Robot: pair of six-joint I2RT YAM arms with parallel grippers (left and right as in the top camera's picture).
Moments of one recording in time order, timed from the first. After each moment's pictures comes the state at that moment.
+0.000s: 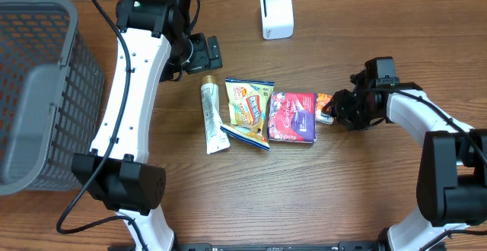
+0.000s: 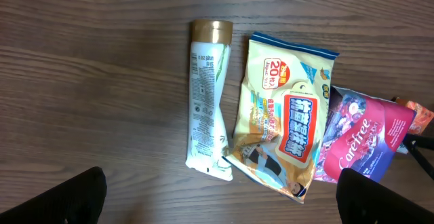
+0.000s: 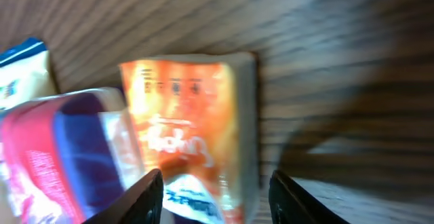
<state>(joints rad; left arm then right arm) -0.19 1.94 2.12 -1.54 0.05 -0.41 0.04 1.82 1.04 -0.54 -0.47 0.44</state>
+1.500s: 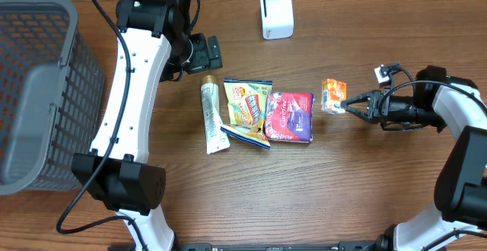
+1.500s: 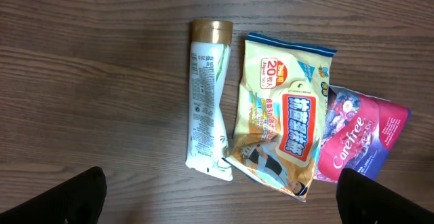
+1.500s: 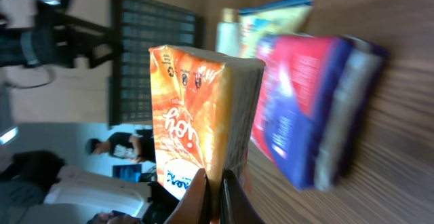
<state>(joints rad) -0.19 1.94 2.12 -1.54 0.05 -0.41 -0.25 1.84 1.15 -1.06 -1.29 -0.39</state>
